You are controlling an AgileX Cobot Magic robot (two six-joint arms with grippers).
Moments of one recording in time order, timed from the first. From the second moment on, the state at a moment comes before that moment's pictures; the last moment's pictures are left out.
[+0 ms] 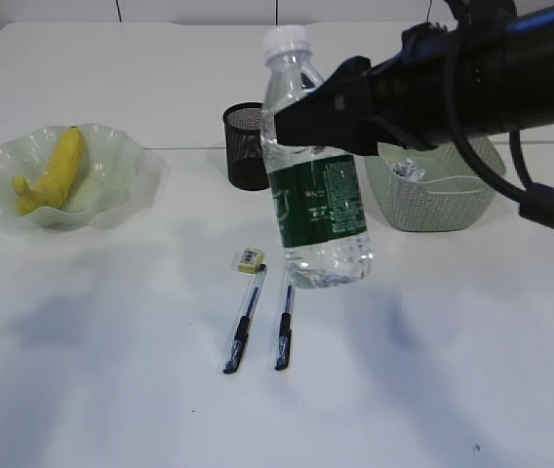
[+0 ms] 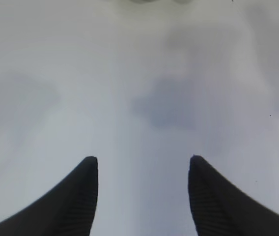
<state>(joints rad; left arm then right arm) 0.08 1.13 -0.85 -0.22 0.80 0.07 0.39 1.42 -1.05 1.15 0.61 -1.02</state>
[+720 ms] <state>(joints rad) 0.08 1.13 -0.85 -0.23 0.74 0.07 0.39 1.55 -1.21 1.54 0.90 -1.46</state>
